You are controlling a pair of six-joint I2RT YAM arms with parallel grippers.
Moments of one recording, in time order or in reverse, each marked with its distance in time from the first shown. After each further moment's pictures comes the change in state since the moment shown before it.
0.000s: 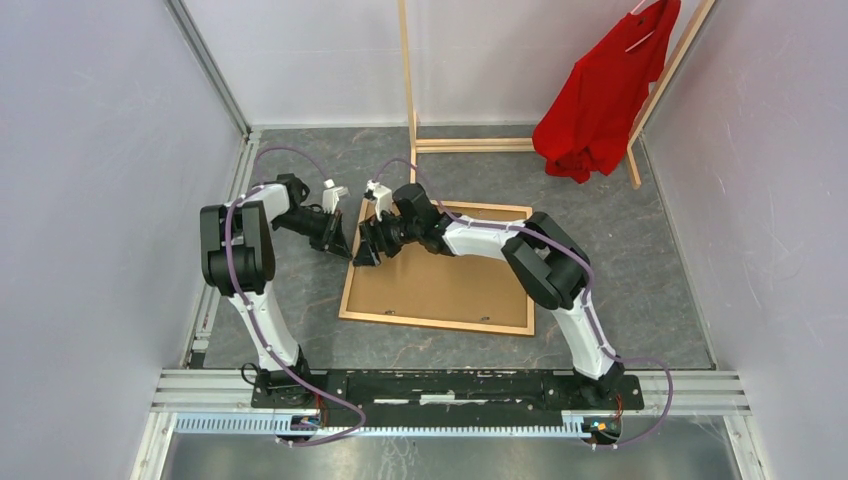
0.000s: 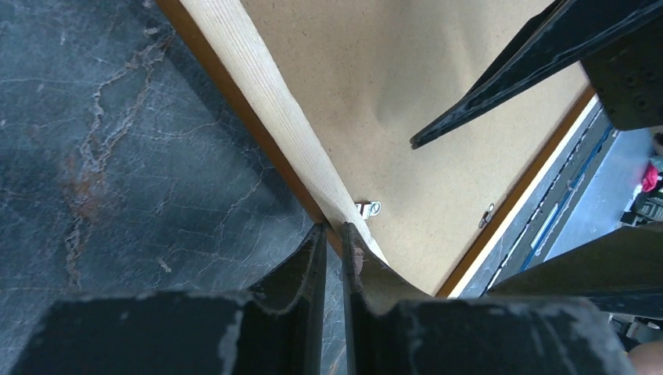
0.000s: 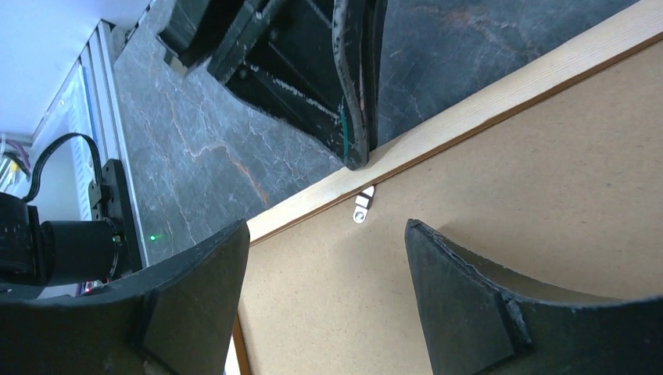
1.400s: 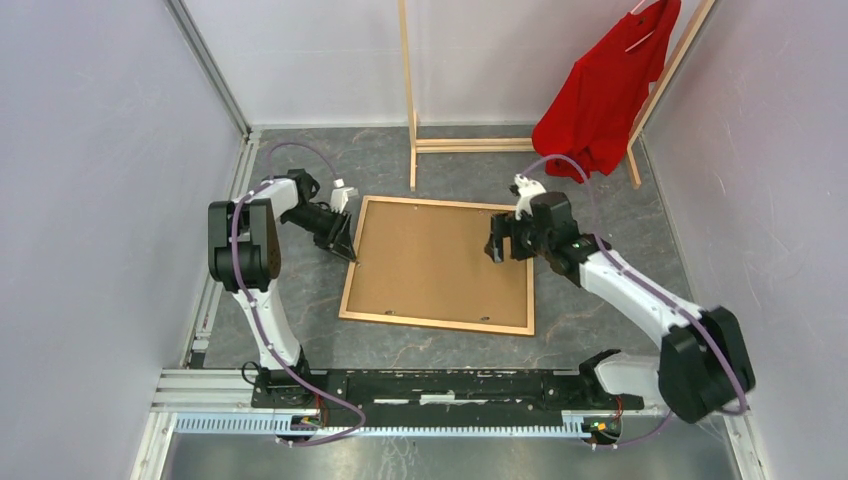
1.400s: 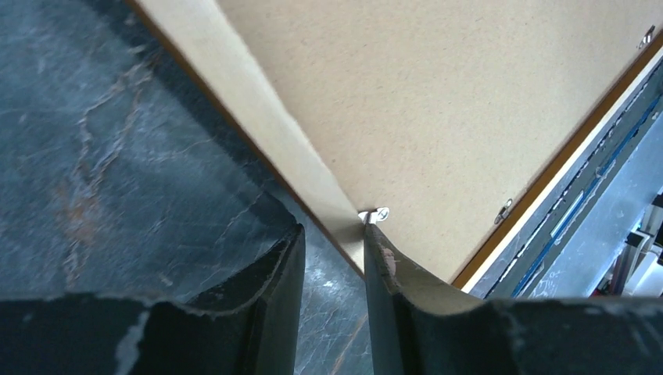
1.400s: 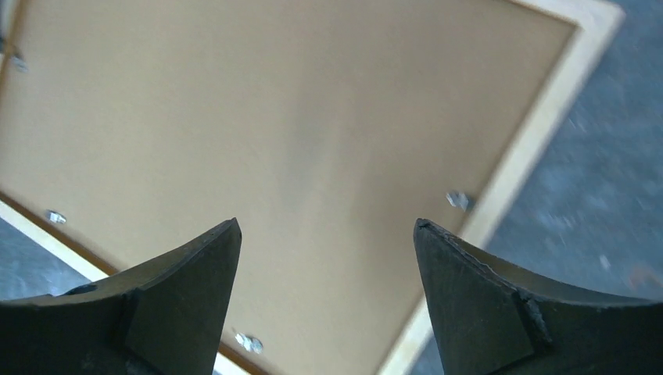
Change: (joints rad) left arm -0.048 0.033 0.062 -0.053 -0.084 0.003; right arm -0.394 -0.888 -0.703 -0.344 0.388 -0.119
